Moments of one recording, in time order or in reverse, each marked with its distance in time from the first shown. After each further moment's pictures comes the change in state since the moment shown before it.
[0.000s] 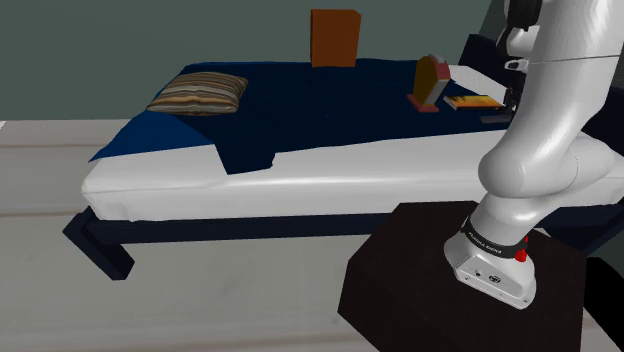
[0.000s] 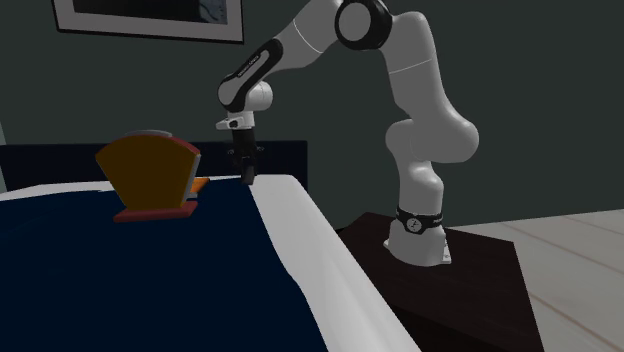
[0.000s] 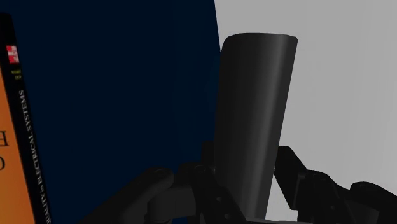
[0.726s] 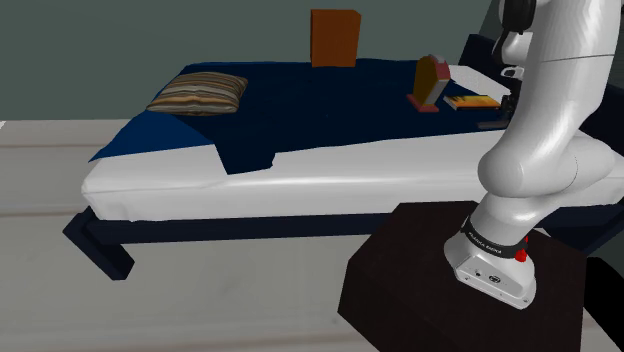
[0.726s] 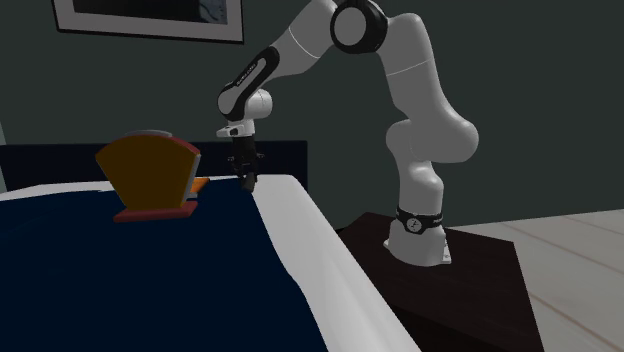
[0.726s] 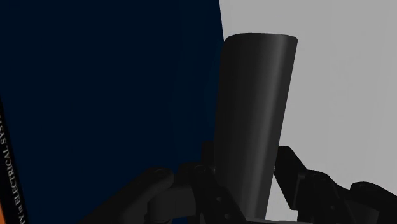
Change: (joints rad) arm -0.019 0.040 0.023 -0.021 0.037 0.050 -0.021
